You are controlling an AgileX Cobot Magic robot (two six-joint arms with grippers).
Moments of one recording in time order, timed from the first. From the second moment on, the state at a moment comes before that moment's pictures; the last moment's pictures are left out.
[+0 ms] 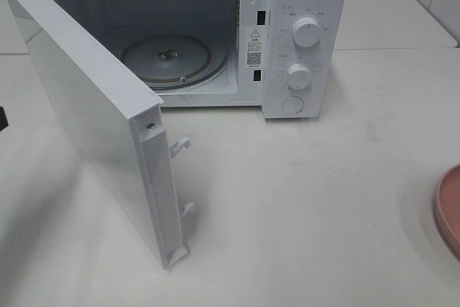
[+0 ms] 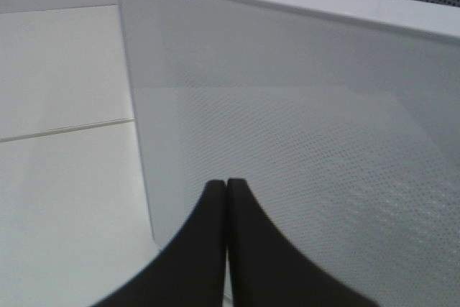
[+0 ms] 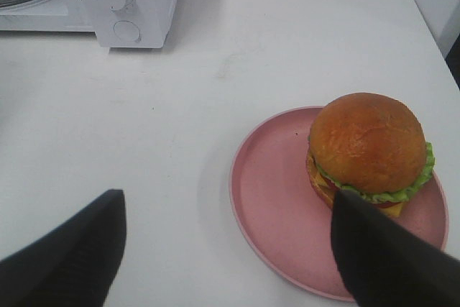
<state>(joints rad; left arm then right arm) -0.10 1.32 -0.24 0.24 -0.83 -0.14 0.06 0.00 -0.51 -0.02 1.04 0.11</state>
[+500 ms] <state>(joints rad) -0.42 1.49 -0.30 -0.17 -0.92 0.04 0.06 0.00 -0.51 -0.02 1.04 0.11</state>
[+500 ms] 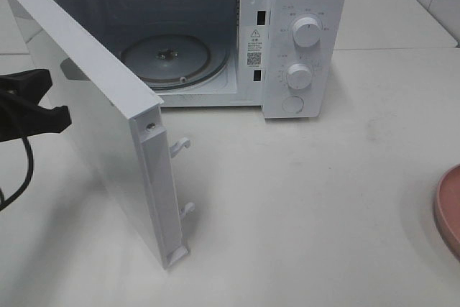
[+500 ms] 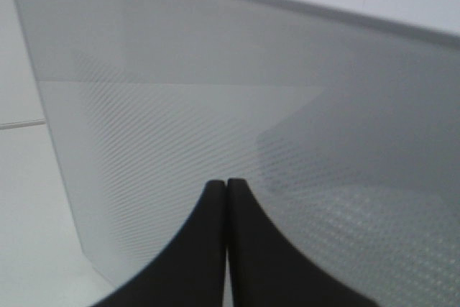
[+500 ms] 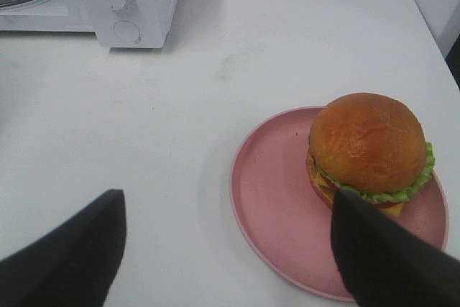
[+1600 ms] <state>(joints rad) -0.69 1.79 -0.80 -0.64 -0.80 0.33 0.06 0.00 -0.51 -0.02 1.04 0.11</state>
